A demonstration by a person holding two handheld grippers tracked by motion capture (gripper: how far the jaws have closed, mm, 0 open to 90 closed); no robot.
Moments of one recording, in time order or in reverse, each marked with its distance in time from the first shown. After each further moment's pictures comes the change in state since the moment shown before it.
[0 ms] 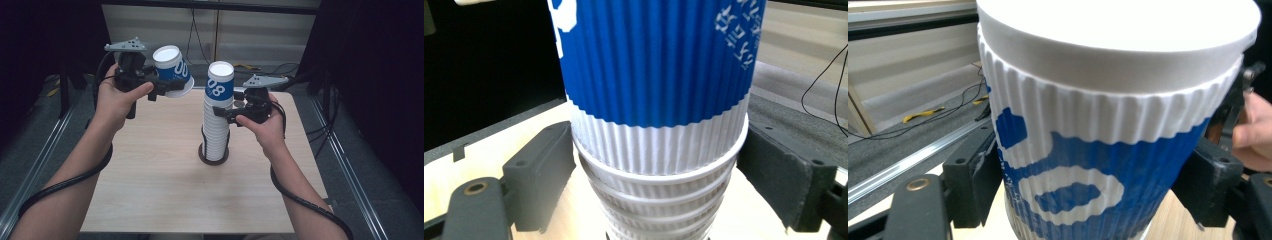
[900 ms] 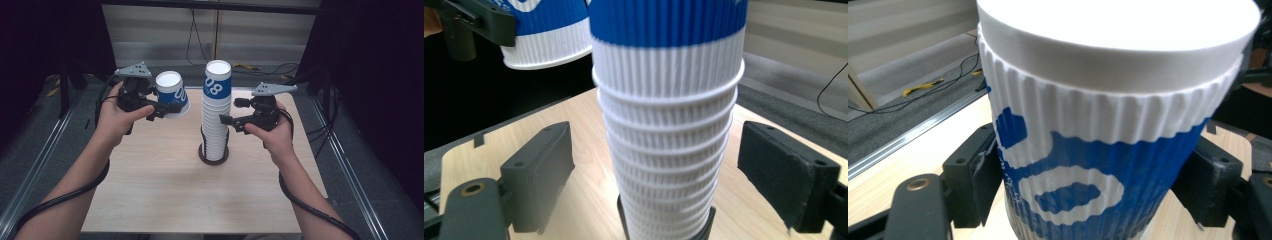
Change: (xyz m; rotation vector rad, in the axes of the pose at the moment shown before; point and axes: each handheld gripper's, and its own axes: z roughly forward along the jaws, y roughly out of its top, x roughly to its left) left arm -0.001 -0.045 0.006 0.130 -0.001 0.038; right arm -0.002 -0.018 -0.017 -0.005 0.050 -0.001
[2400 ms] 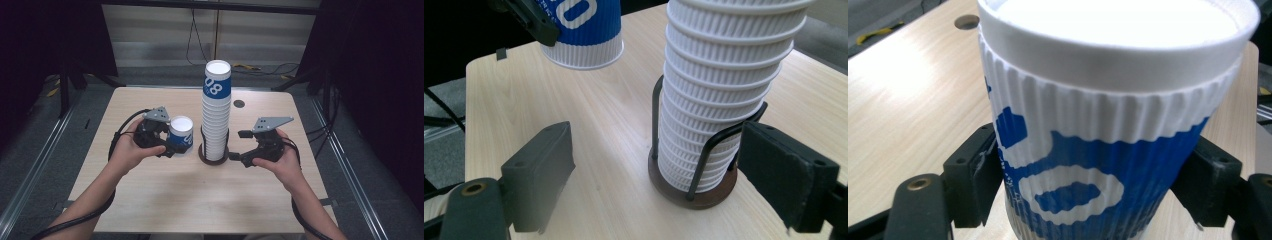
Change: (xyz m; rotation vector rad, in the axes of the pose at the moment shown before) left arm -0.027 -0.075 0.045 0.223 -0.070 0.060; right arm 0.014 -0.070 -0.012 0.176 0.091 -0.090
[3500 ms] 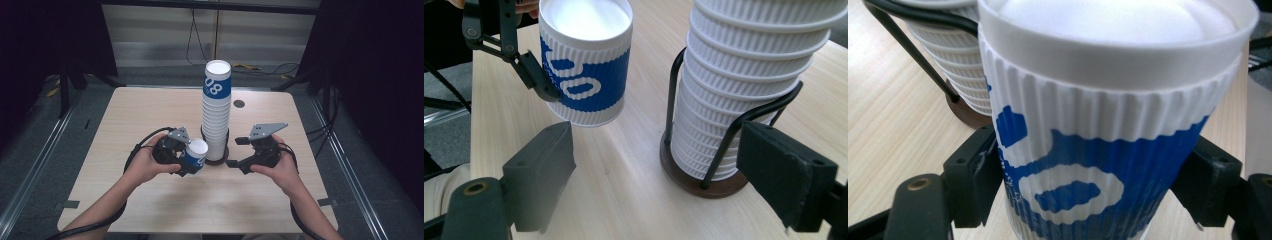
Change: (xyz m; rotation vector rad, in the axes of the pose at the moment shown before) left arm -0.028 -0.015 0.050 0.159 -0.092 0.066; right arm 0.005 -0.013 0.010 0.039 0.038 -0.024
